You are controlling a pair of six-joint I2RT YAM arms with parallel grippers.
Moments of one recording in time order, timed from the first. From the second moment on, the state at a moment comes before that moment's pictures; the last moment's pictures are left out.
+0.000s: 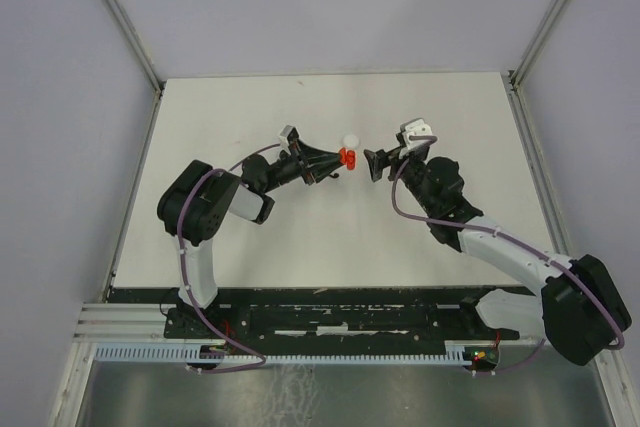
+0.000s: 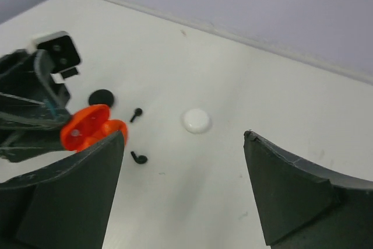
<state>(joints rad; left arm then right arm) -0.43 1.98 0.73 1.52 0.73 -1.91 0.57 1.18 0.58 0.63 0.05 -0.04</state>
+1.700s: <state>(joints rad) -0.49 1.98 0.69 1.52 0.60 -1.90 0.65 1.44 0.65 0.55 0.24 0.01</state>
